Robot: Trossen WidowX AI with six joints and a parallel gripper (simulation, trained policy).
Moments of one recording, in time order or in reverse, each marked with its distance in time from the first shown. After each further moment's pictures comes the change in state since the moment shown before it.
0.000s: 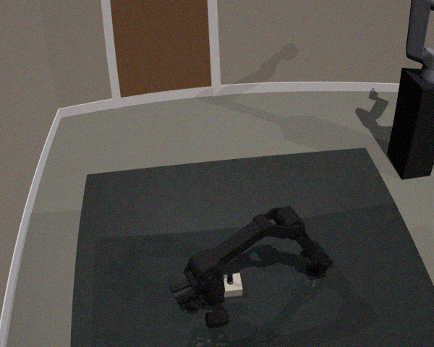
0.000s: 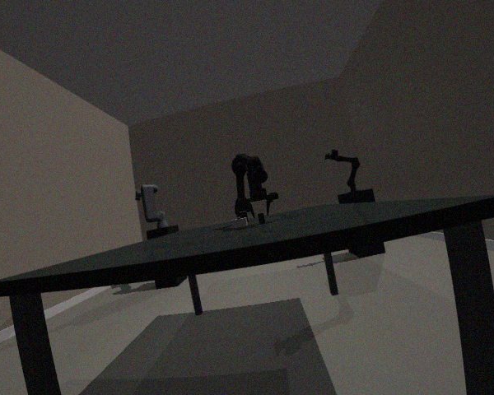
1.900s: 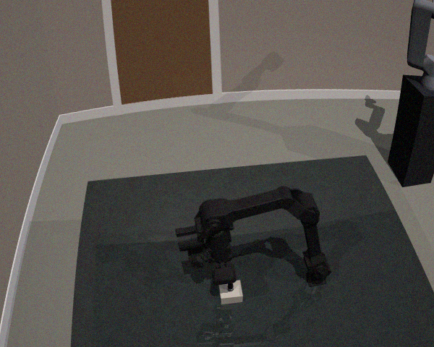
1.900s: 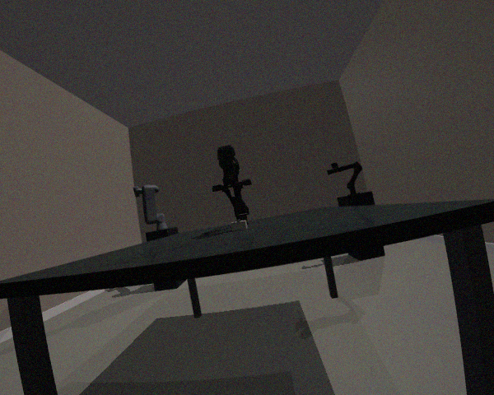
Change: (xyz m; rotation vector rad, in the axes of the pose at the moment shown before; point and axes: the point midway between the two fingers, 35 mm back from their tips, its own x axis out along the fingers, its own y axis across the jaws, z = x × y) arm -0.093 -0.110 -0.044 0.010 -0.031 -0.005
